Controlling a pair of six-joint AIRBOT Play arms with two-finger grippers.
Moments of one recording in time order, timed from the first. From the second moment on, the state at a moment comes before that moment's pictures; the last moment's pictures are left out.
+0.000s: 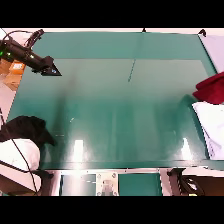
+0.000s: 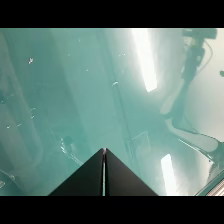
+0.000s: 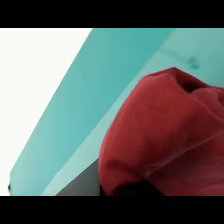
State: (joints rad) left arm 0.13 -1.73 1.89 0.94 -1.62 -1.25; right arm -1.04 -1.49 1.69 -0.55 1.33 1.47
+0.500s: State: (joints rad) left arm 0.13 -1.73 1.89 0.94 -1.65 -1.26; right arm -1.20 -1.48 1.69 -0.64 1.55 1.58
